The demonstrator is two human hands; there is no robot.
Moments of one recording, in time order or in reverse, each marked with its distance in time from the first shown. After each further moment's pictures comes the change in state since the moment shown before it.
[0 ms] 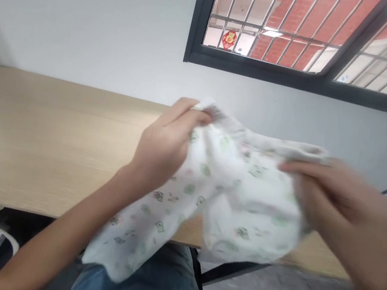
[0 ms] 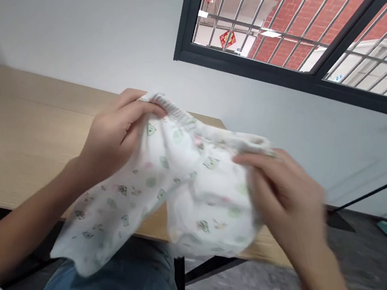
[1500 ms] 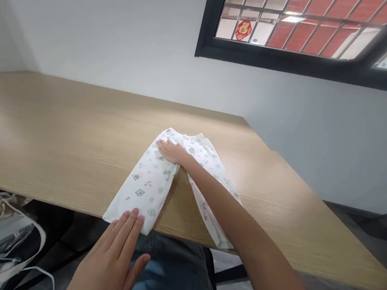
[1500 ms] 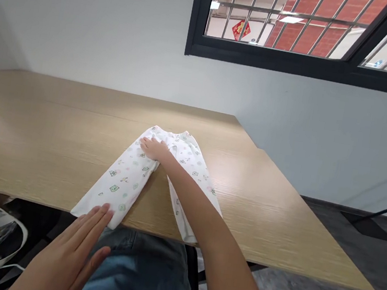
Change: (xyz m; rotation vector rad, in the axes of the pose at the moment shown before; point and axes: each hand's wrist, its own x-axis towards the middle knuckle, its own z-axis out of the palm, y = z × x) left_hand -0.209 -0.023 -0.022 0.595 -0.308 0.123; right_hand 0.061 -0.082 0.286 0.009 -0.909 -0.643
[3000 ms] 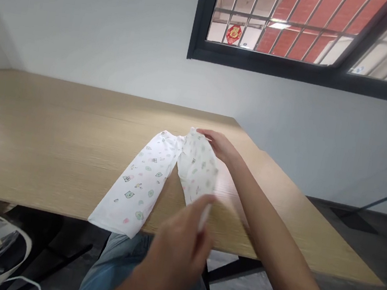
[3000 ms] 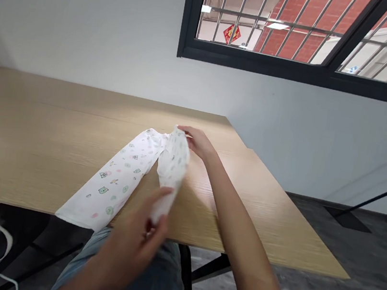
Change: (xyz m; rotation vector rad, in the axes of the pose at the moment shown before) left_hand 0.108 0.067 -0.009 -0.928 -0.116 -0.304; right_hand -0.092 0.073 -0.073 1.027 0.411 0.231
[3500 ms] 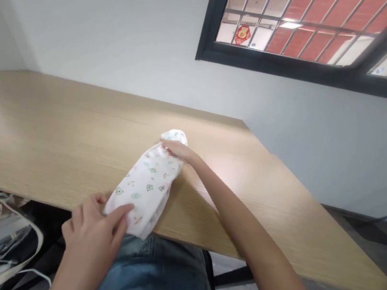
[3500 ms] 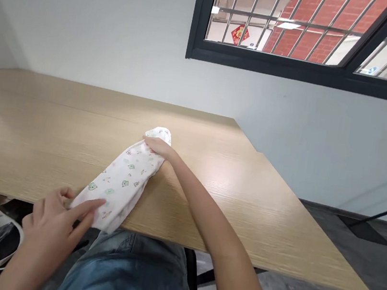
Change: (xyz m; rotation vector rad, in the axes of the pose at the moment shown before) left_hand -0.061 -0.084 -0.076 0.918 0.094 -0.463; right_hand 0.043 0.017 0.118 -0.348 -0.283 0.108
